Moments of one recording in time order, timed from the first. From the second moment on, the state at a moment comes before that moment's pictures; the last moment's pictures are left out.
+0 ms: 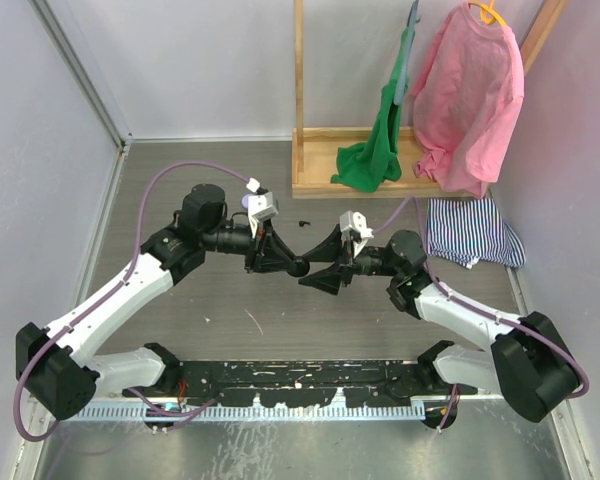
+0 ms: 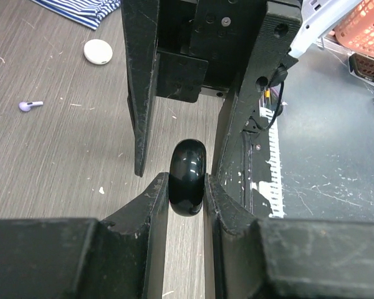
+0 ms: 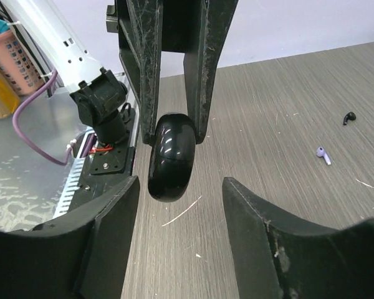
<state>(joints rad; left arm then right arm) -0.61 1.16 1.00 -0.22 0.91 0.01 0.57 1.14 0.46 0.85 -0.95 0.27</state>
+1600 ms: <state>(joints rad) -0.66 1.14 0.96 -0.31 0.69 0.07 0.60 1.18 0.42 0.95 -0.92 0.27</state>
